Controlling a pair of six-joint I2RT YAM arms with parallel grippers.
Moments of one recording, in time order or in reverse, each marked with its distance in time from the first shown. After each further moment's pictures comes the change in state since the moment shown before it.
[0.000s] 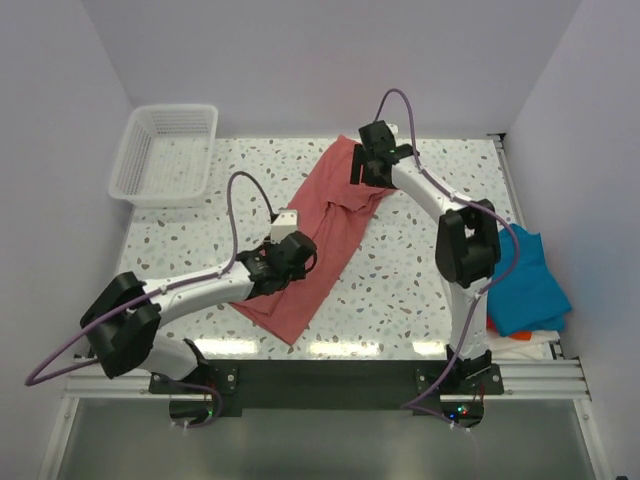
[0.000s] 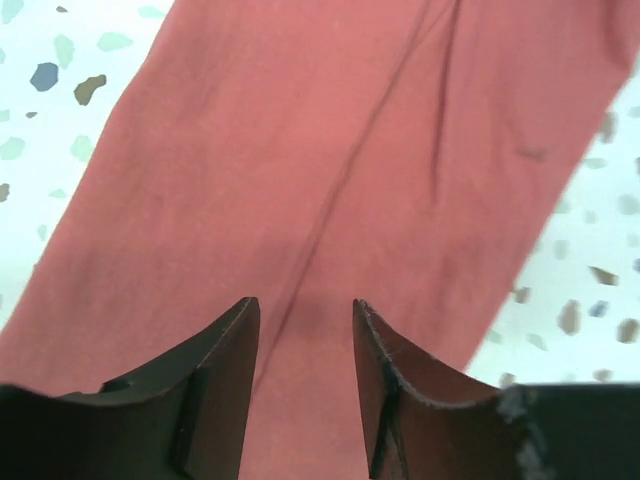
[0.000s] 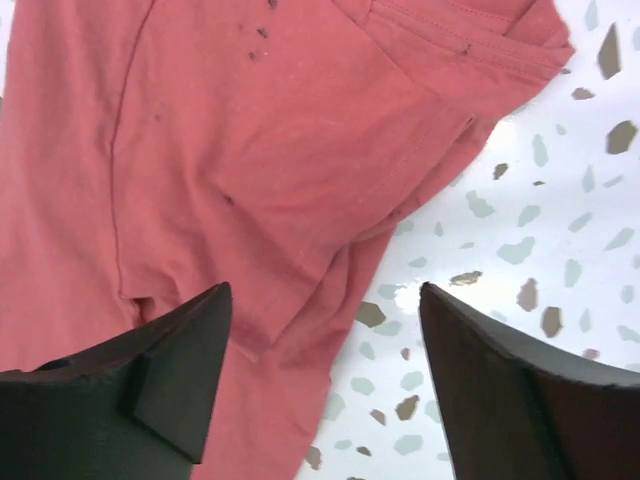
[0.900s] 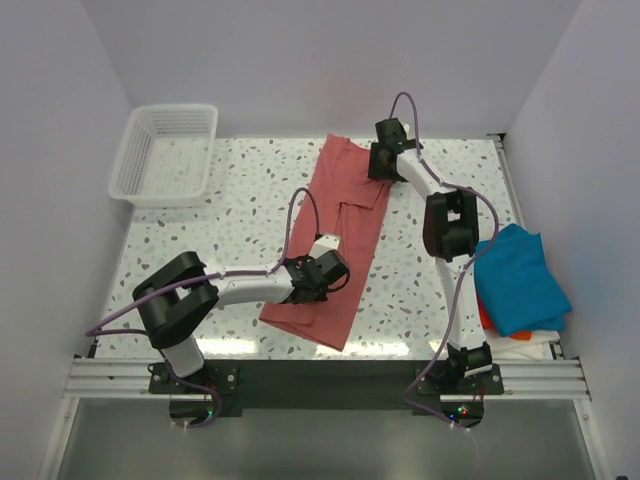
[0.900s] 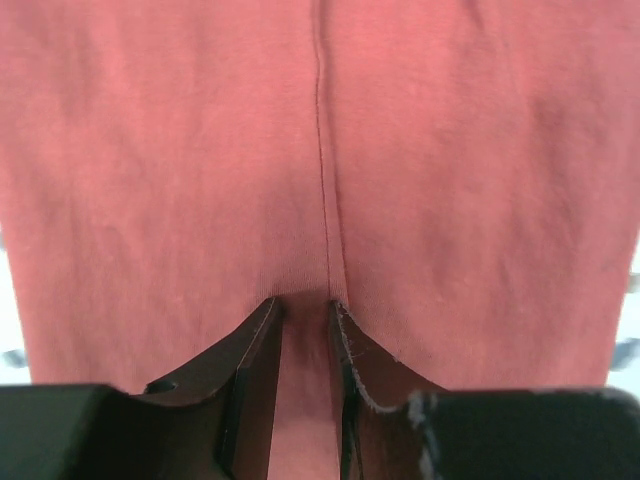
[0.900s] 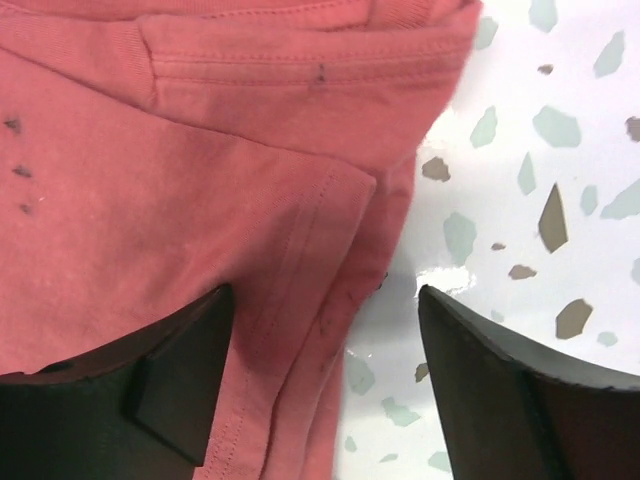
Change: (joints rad) left arm -0.136 0.300 0.113 -0.026 0.075 0.135; right arm -0.150 0.377 0.347 -0.016 -0.002 -0.087
